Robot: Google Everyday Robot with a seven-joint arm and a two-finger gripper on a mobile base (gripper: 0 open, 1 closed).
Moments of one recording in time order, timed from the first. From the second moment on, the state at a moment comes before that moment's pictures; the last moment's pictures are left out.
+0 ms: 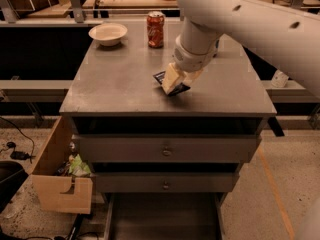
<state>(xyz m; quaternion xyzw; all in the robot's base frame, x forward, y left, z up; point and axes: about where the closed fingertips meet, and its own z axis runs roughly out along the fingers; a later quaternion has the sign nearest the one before) 0.633 -0.069 0.859 -0.24 0.96 0.02 0.16</state>
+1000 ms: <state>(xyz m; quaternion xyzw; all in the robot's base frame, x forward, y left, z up) 0.514 -0.172 0.872 -0.29 0.93 0.09 0.20</state>
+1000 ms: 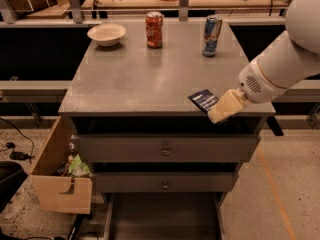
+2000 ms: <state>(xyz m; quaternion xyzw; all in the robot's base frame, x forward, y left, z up) 0.409 -0.211 0.695 -0.36 0.92 0.07 0.12</state>
